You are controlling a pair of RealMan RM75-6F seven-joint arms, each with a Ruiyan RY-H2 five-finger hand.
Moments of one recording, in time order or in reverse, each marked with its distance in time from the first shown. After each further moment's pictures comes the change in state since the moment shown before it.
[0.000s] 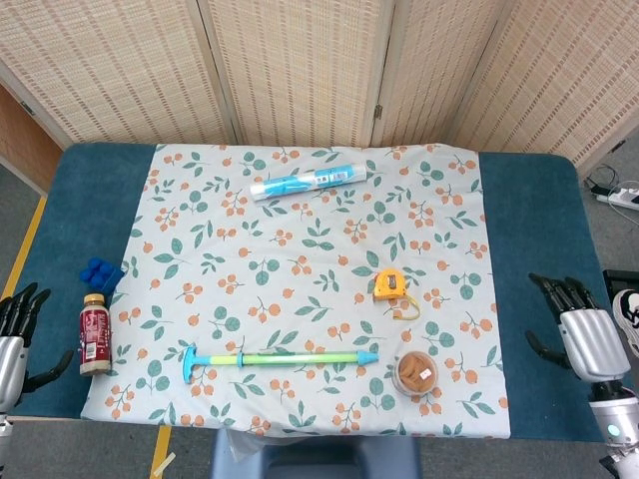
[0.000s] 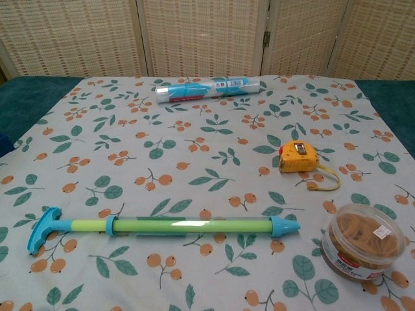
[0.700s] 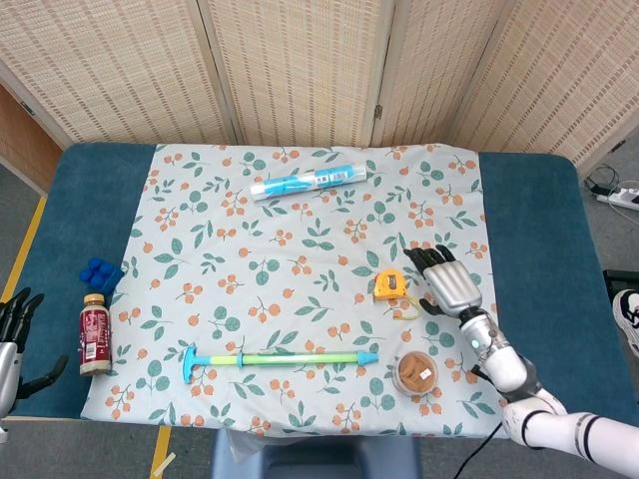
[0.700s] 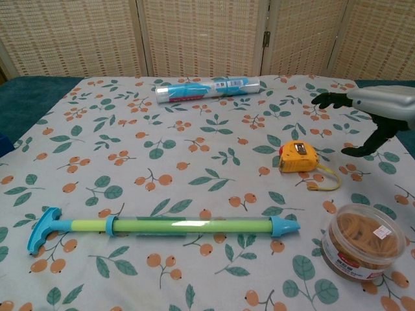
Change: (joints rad) left arm 0.026 0.014 0.003 -0.026 -0.004 0.010 0.013; right arm 0.447 -0.331 0.135 0.143 0.370 -0.543 -0.427
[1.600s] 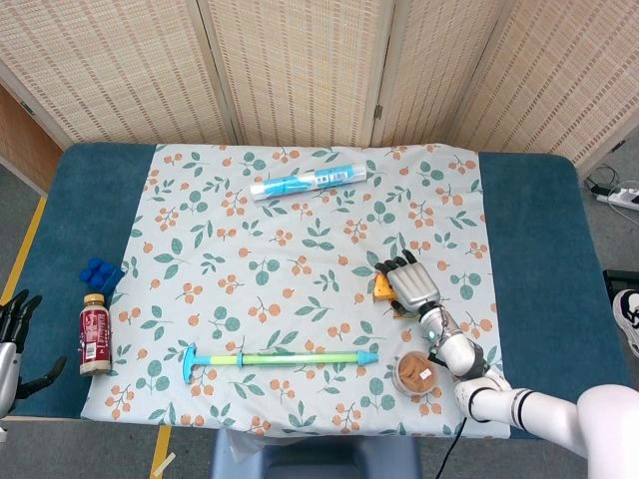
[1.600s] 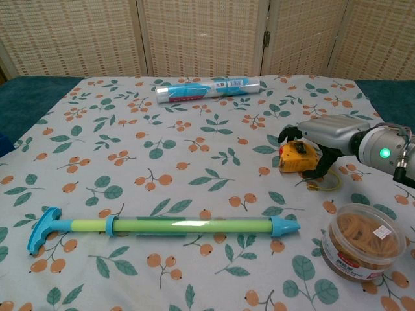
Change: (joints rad) left arm 0.006 -0.005 -0.007 0.006 -0.024 -0.021 0.004; right arm 0.140 -0.241 -0.035 0.285 0.091 -0.091 -0.051
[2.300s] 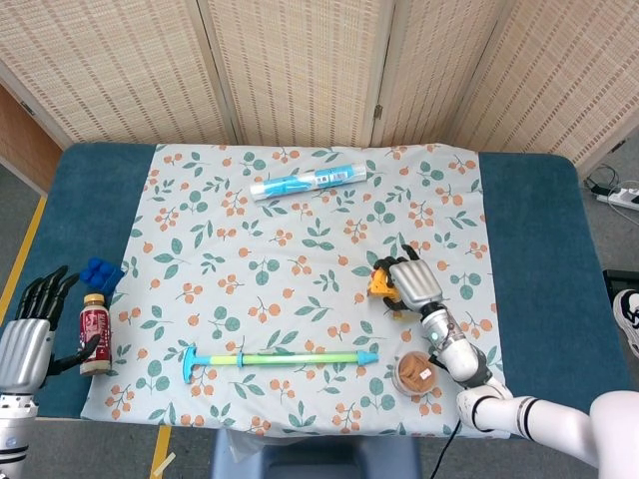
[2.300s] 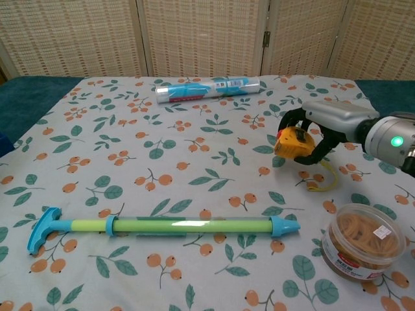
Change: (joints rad) left arm -0.101 -0.045 -0.055 -0.025 0.067 -0.044 -0.019; right arm -0.050 0.035 0.032 -0.119 -0.042 0.132 0.150
